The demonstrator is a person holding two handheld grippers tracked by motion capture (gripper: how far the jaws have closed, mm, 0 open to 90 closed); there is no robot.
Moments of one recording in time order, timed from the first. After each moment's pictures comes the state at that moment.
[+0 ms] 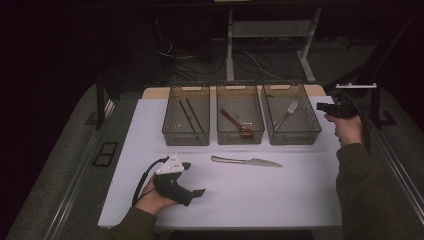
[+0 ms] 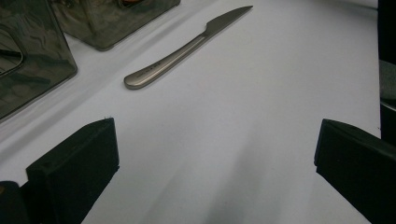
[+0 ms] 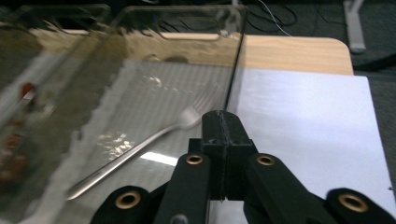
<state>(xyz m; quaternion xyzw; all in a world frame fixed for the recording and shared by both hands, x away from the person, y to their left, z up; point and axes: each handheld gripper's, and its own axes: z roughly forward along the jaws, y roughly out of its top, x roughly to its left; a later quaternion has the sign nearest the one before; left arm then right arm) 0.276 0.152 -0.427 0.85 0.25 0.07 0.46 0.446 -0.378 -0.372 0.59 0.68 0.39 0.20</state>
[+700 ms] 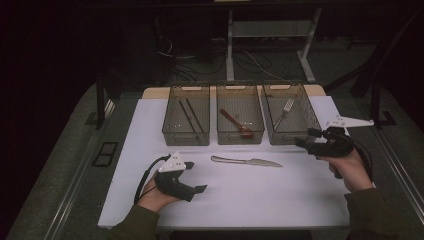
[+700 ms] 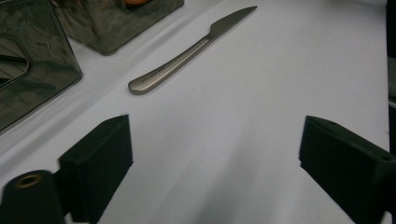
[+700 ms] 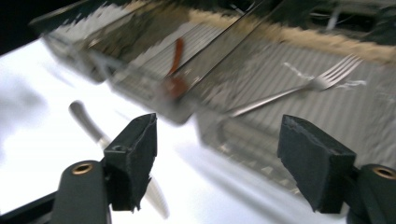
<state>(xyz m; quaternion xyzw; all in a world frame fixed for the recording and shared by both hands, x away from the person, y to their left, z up) 0.282 0.148 -0.424 0.85 0.24 0.08 0.45 0.331 -0.322 -0.381 0.43 0.76 0.46 0.16</state>
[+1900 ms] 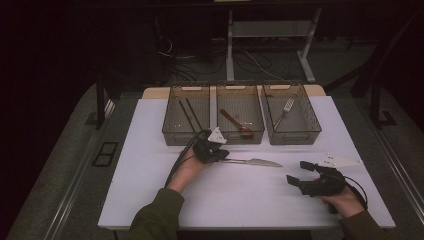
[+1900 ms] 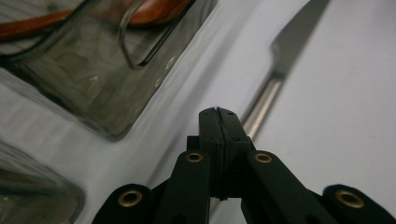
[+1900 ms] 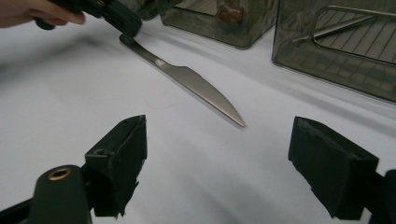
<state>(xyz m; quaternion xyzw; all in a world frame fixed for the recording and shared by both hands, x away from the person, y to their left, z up) 0.376 0.054 -0.436 0.91 0.21 0.09 0.36 0.265 -0.305 -0.440 0.41 0.77 0.47 0.13</state>
